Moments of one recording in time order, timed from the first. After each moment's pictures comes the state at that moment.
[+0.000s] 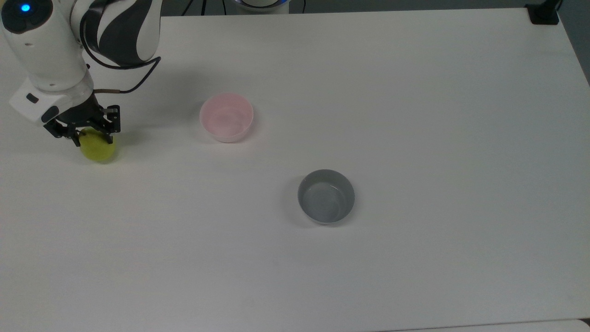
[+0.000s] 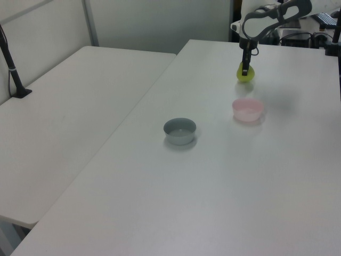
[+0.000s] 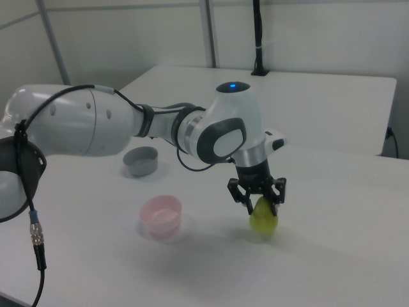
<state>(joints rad) -0.26 0.51 -0.17 -1.58 -0.02 2.20 -0.62</state>
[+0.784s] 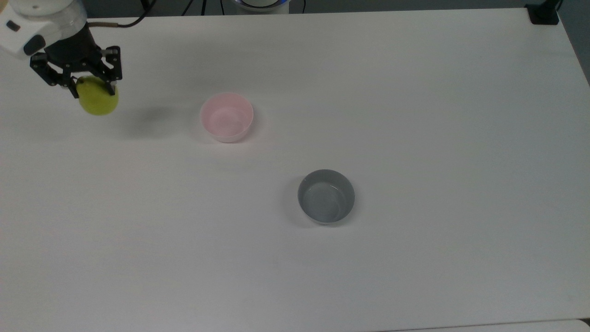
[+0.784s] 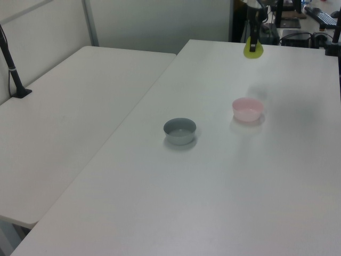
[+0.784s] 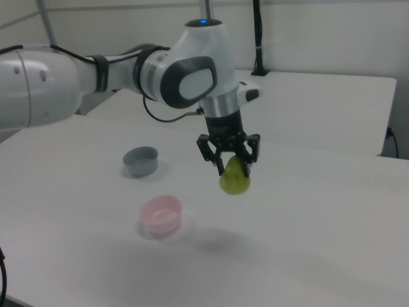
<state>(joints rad) -0.23 0.28 -0.15 -1.58 -0.02 1.93 -0.58</state>
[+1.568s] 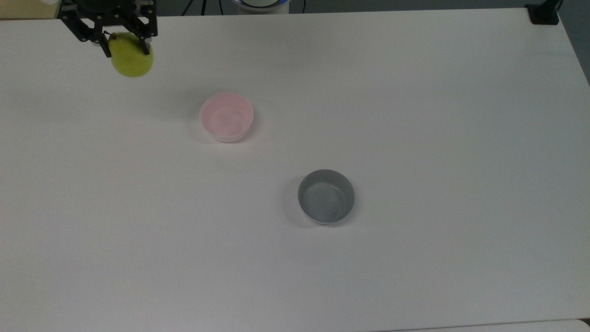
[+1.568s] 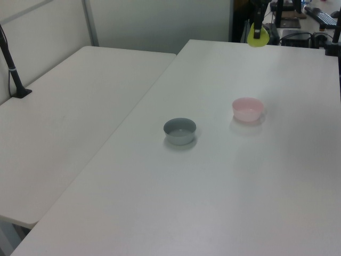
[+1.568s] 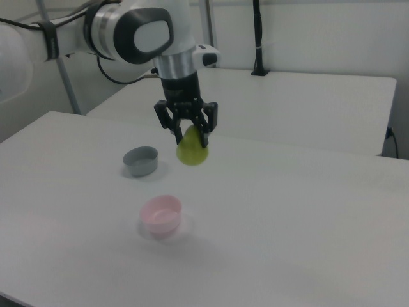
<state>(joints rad) -0.17 0.14 -0.11 -1.54 -0.02 1.71 -0.42</state>
